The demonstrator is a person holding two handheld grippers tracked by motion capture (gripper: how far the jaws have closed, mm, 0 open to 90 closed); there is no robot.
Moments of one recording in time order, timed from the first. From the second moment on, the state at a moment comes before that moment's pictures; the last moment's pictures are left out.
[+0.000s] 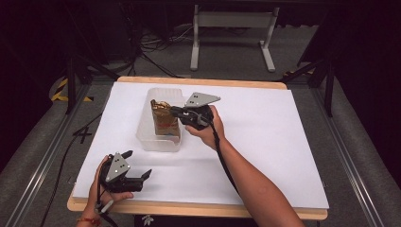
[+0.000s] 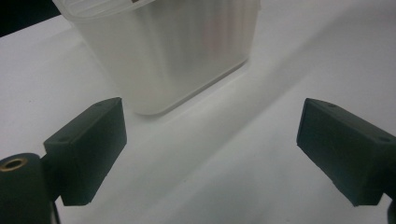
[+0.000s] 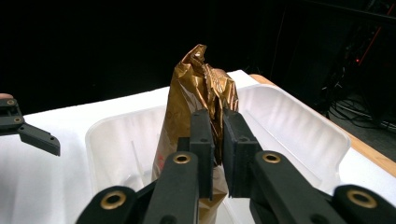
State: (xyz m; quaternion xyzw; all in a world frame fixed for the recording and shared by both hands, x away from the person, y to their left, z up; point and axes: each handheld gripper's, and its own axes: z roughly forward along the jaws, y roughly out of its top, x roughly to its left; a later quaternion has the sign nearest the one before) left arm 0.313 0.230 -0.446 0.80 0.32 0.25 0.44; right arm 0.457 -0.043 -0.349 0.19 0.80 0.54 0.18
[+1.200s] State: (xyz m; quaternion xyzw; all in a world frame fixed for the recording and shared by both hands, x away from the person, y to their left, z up) left arm 0.314 0.229 -0.446 0.80 0.33 0.25 0.44; right arm 0.444 -0.068 -0.325 0.18 0.82 0.49 0.22
